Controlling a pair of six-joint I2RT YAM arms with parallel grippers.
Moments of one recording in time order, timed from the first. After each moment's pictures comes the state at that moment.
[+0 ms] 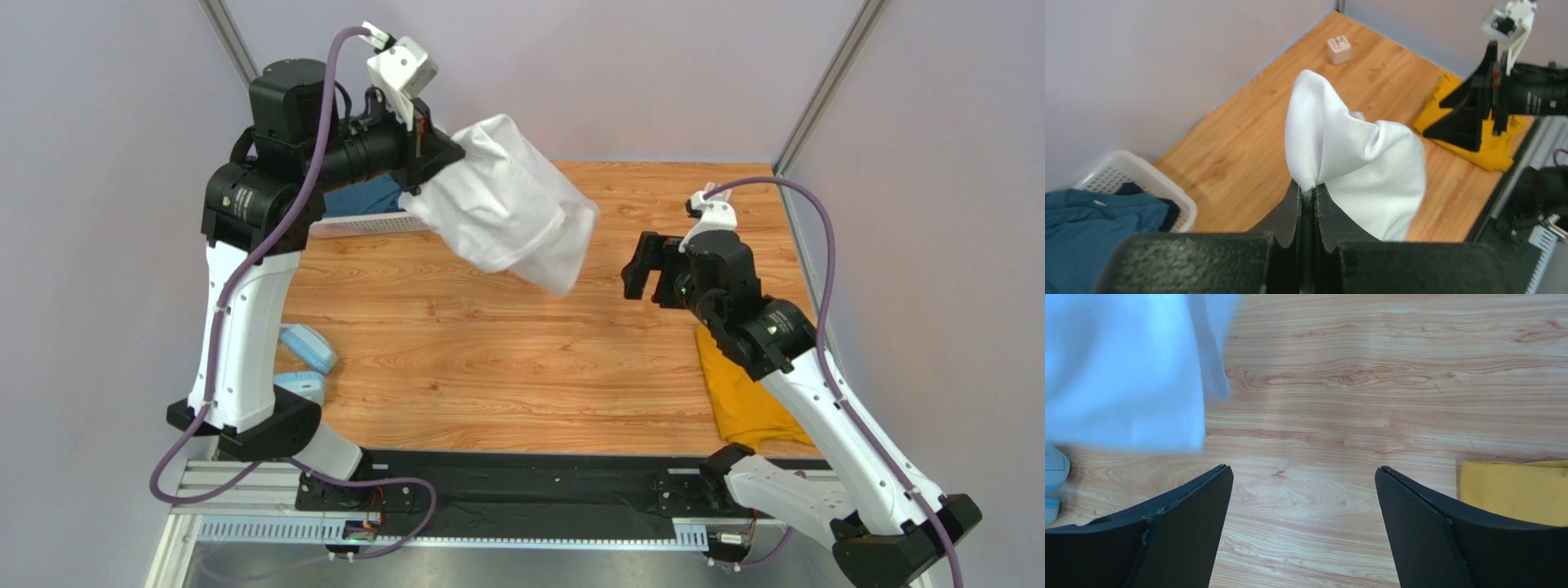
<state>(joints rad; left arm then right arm) -0.41 1.54 2.35 -1.04 0.44 0.13 0.53 0.98 1.12 -0.66 0.23 0.44</state>
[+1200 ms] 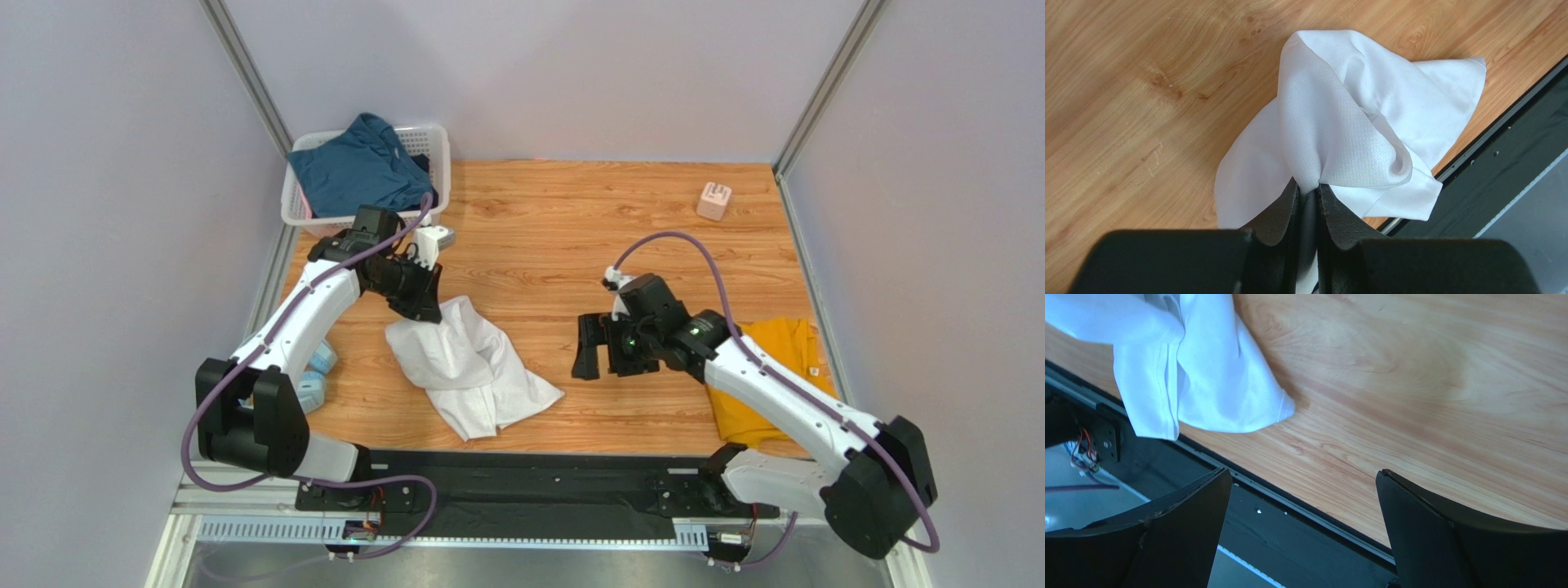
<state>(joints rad) -0.21 1.41 1.14 -0.88 0.51 0.28 0.64 1.10 0.83 -0.67 -0.17 0.50</state>
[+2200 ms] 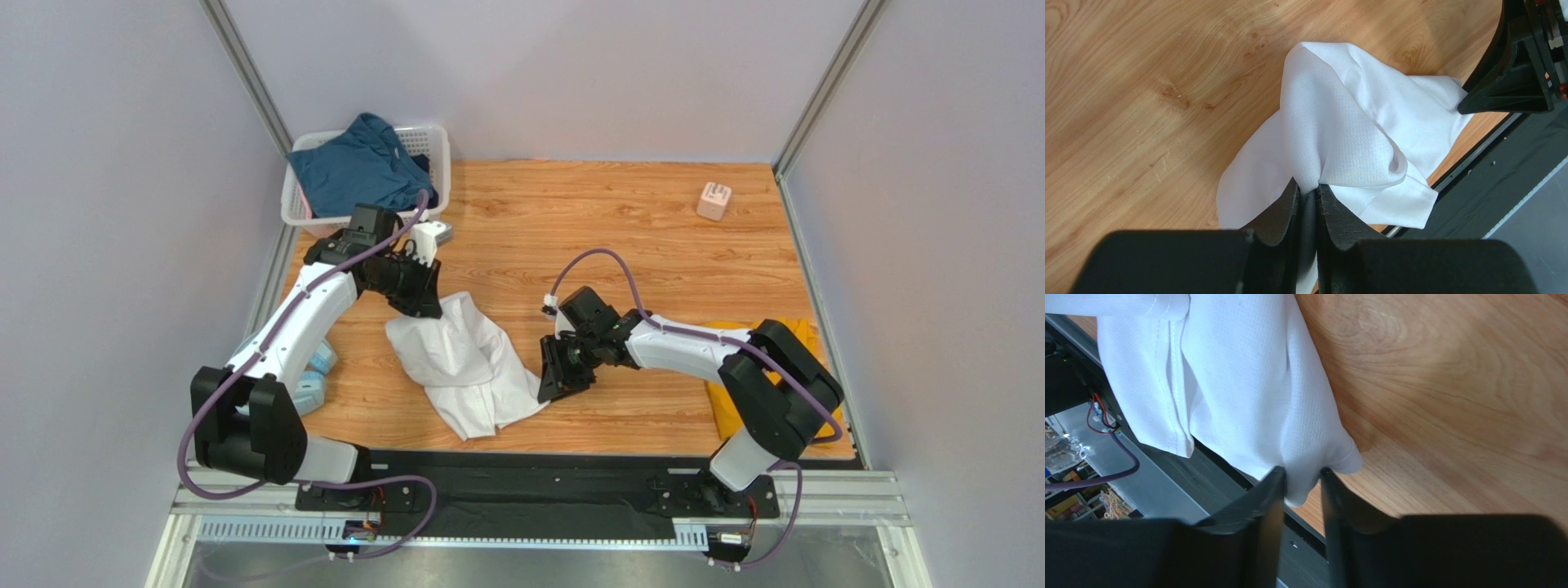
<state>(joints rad) -0.21 1.39 1.14 -0.85 0.51 0.26 0.76 1.60 0.83 -0.32 -0.45 0.57</state>
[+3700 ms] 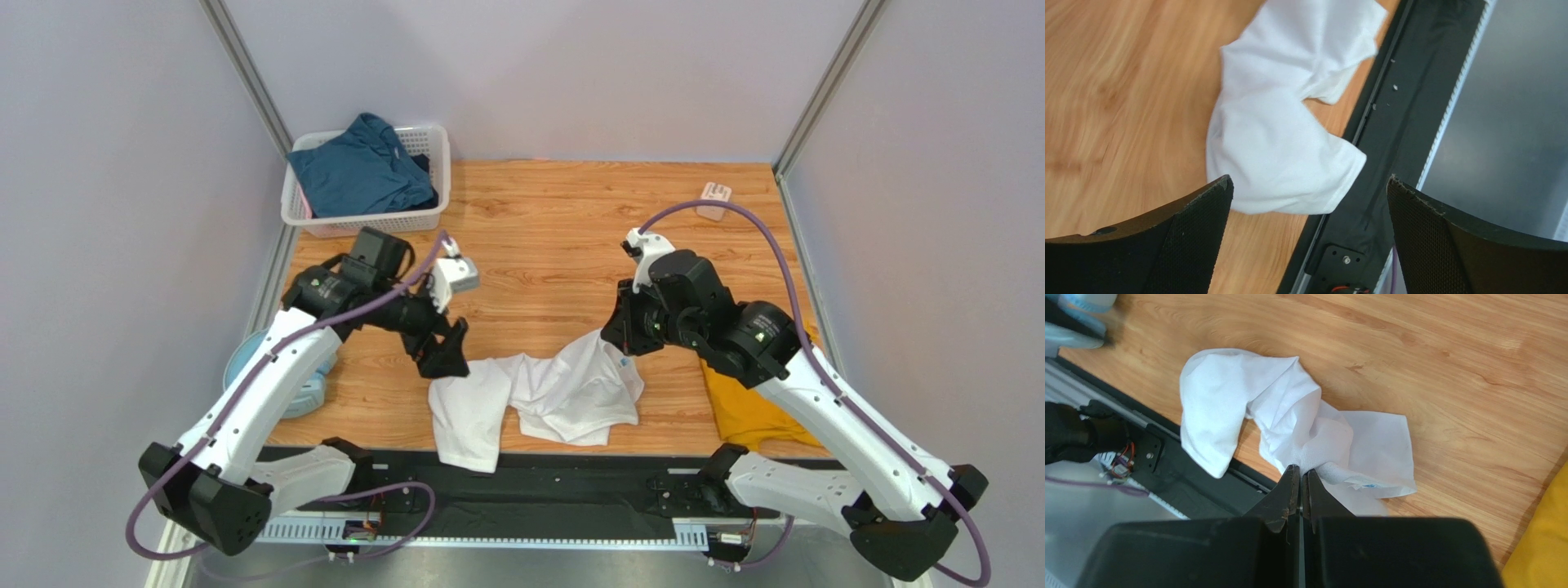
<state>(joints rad) -0.40 1.13 1.17 -1.09 0.67 0.40 0.76 1.00 1.19 -0.90 0.00 0.45</state>
